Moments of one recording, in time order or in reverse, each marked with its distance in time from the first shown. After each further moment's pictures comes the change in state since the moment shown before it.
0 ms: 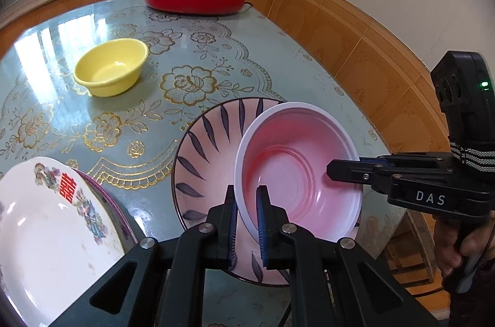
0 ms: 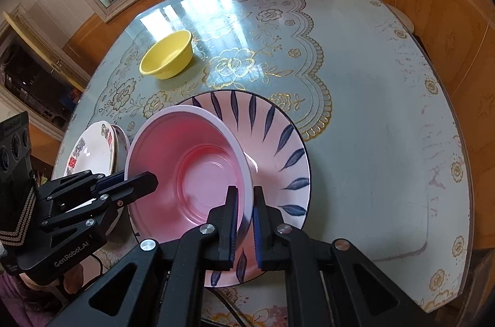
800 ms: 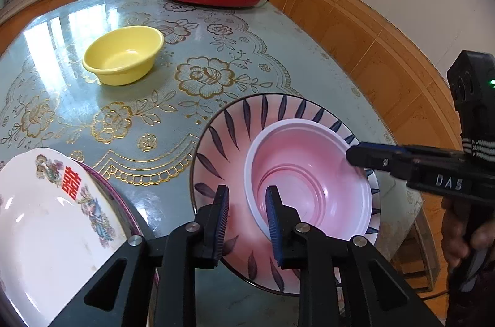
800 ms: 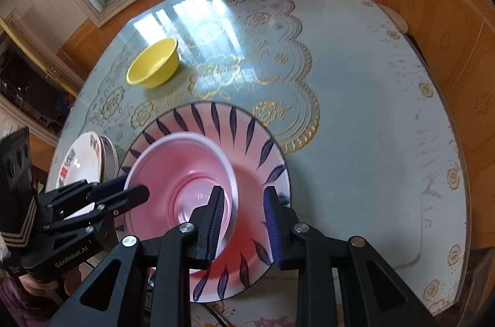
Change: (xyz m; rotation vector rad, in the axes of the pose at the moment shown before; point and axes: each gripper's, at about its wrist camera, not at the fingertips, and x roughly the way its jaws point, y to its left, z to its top) left arm 0.010 0.009 0.003 -0.042 0.010 0.042; right arm -0.002 -0.015 0.014 0.025 -0.043 -0.019
